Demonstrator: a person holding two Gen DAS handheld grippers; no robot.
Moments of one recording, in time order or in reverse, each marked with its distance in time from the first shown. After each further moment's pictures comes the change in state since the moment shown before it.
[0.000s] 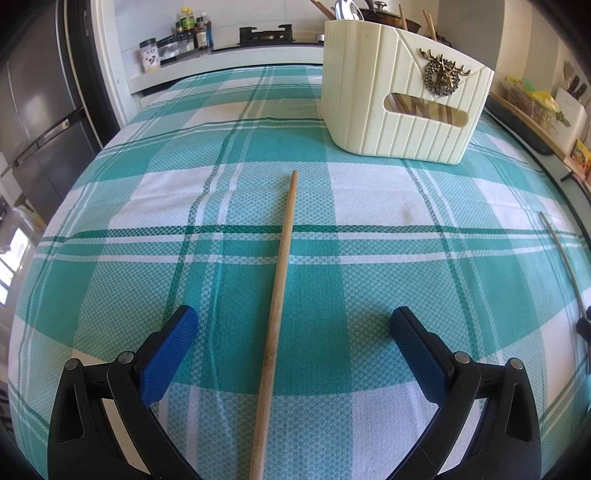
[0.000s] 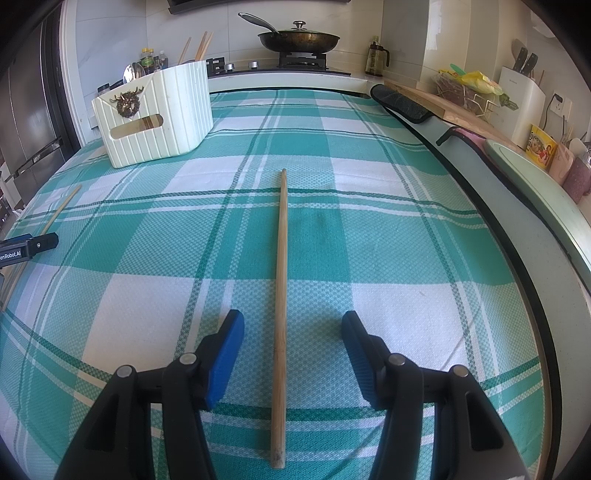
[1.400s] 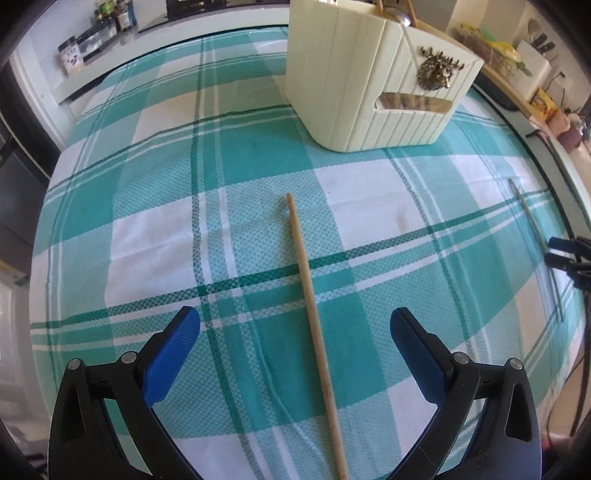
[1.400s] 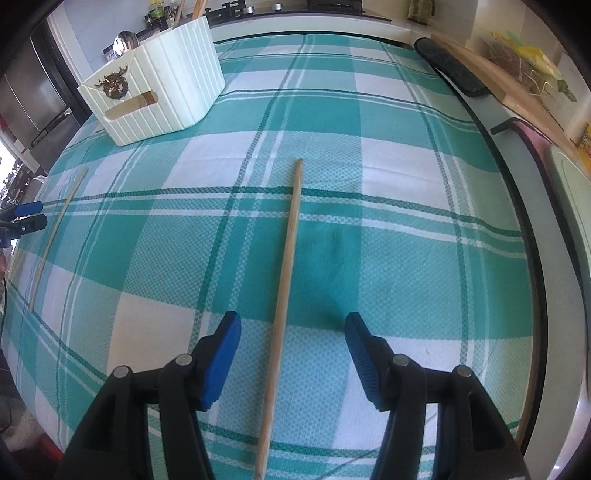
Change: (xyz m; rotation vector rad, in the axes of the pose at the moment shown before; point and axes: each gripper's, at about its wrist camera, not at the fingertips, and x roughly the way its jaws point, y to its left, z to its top) left arm 0.016 0.026 0.064 0.217 0.249 -0.174; right arm 0.035 -0.010 0.065 -0.062 0.292 0.145
